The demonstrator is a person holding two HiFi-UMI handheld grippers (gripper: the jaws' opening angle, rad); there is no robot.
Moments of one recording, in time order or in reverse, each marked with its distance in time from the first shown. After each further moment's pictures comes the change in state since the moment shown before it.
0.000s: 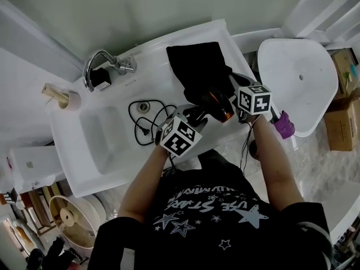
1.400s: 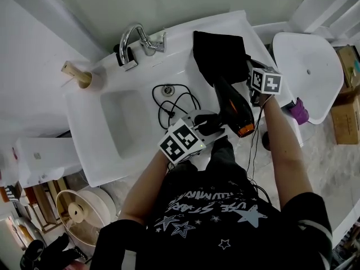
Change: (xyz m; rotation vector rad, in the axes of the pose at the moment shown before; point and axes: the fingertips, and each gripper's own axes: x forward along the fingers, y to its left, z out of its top) left arm -0.127 -0.068 -0.029 0.004 -0.201 -0.286; right arm 0.004 0.032 -0.008 0.020 0.010 -0.211
